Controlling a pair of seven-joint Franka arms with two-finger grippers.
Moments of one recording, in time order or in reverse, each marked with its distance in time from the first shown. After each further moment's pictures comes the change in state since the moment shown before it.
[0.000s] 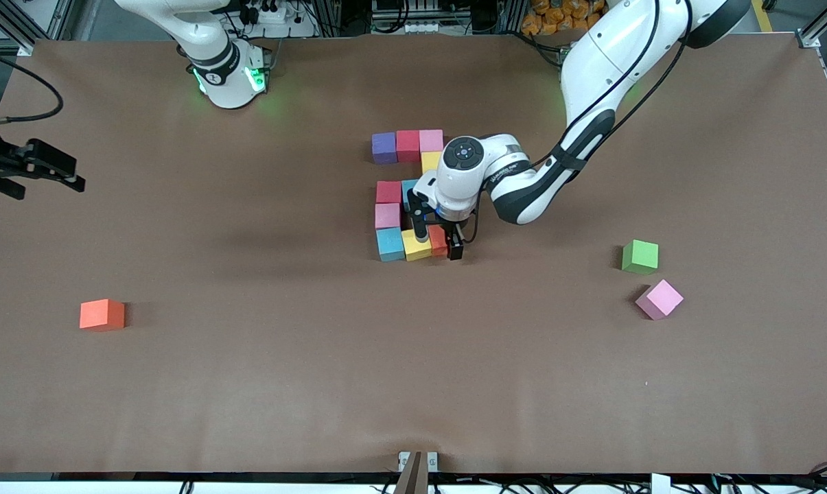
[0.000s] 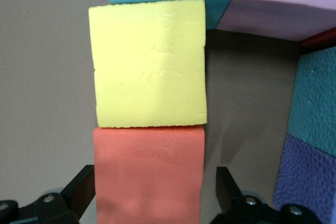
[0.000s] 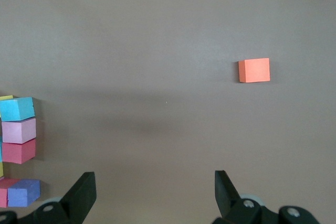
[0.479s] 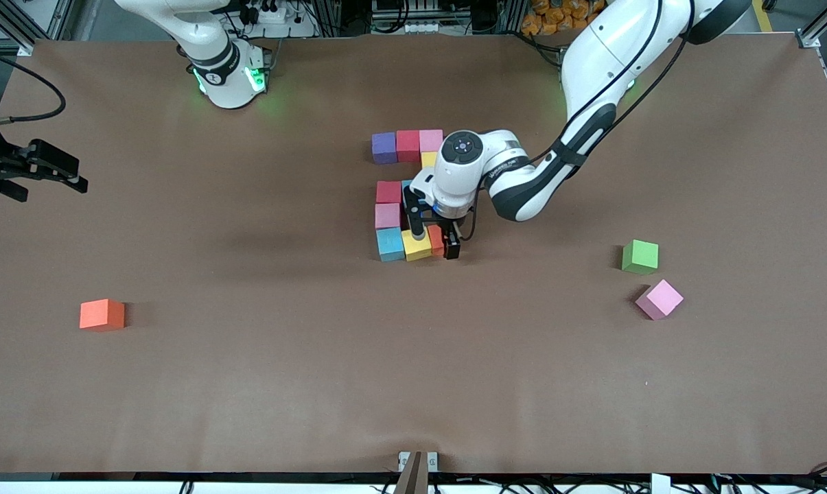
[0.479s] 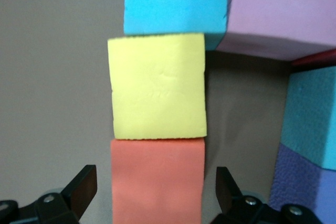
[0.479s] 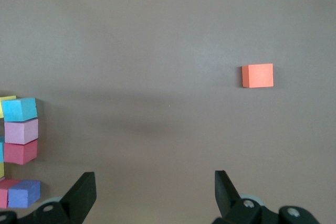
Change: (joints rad) left arm 0.002 -0.026 -0.021 0.005 0.000 0.002 -0.001; right arm 0.011 0.002 0.006 0.000 0.003 0.020 0.000
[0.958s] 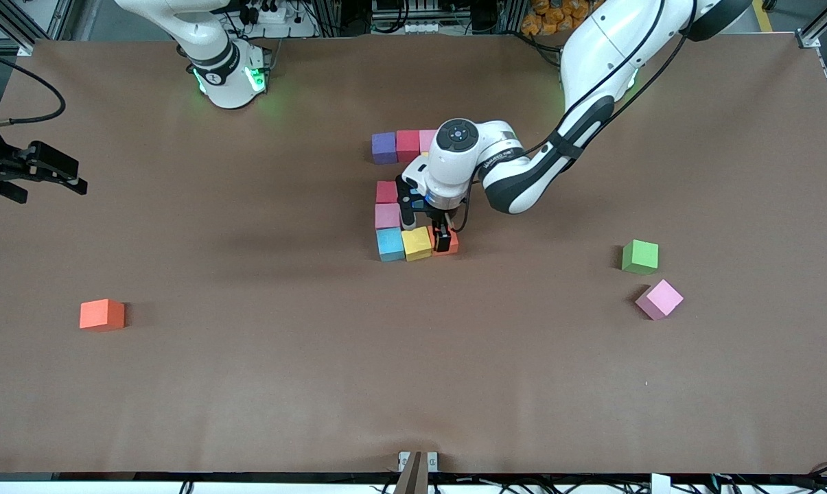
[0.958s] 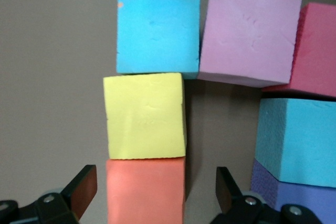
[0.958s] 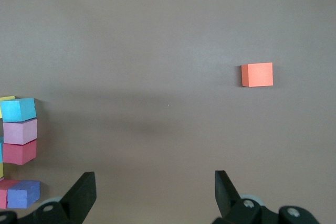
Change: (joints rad) left arm 0.059 -0.008 -0.088 -0.001 0.000 -0.001 -0.001; right arm -0.002 0.000 -0.002 -0.007 0.000 -0.003 0.000
